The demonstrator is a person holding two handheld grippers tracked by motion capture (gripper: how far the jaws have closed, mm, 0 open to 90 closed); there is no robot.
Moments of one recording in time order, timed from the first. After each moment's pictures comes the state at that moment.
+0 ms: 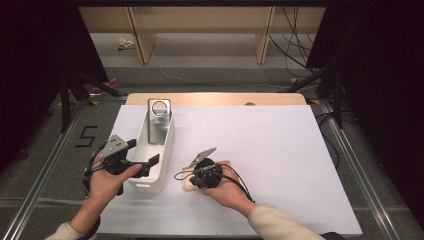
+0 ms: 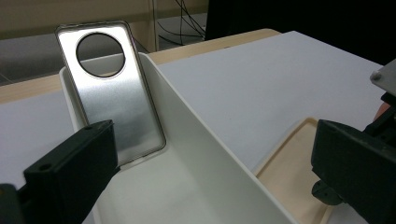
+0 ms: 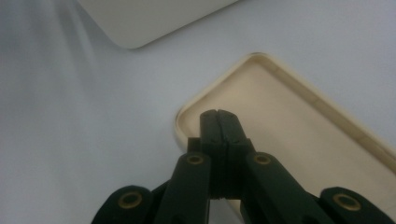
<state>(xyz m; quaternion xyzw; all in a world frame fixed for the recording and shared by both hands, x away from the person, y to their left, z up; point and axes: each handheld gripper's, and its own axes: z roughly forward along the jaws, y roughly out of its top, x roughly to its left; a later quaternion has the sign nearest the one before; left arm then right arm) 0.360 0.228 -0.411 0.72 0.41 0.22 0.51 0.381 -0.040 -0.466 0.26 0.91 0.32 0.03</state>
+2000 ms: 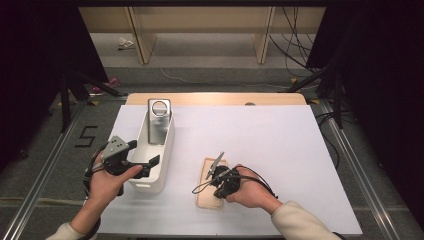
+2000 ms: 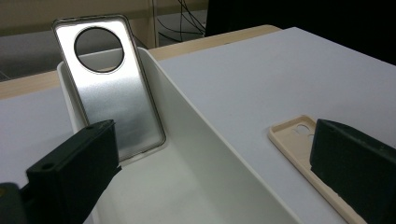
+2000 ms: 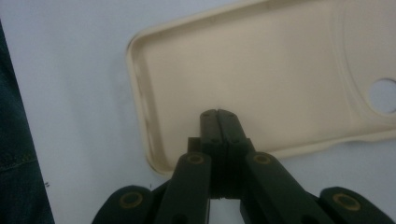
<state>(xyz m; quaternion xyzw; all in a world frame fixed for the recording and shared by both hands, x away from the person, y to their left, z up) 0.359 0.228 -0.415 0.73 0.41 0.22 0.50 0.371 -0.087 -0.460 0.18 0.97 0.16 -0.02</state>
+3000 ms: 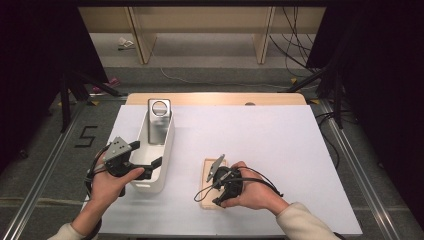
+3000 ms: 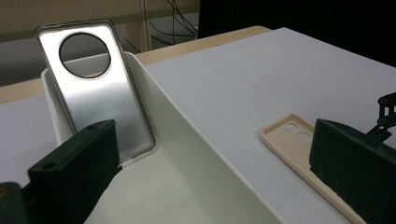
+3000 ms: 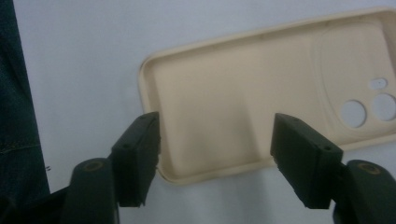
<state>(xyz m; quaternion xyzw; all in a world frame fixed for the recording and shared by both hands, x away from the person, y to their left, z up) 0.356 0.222 -0.415 0.73 0.40 0.22 0.51 0.360 -0.088 -0.444 0.14 0.98 0.17 0.03</state>
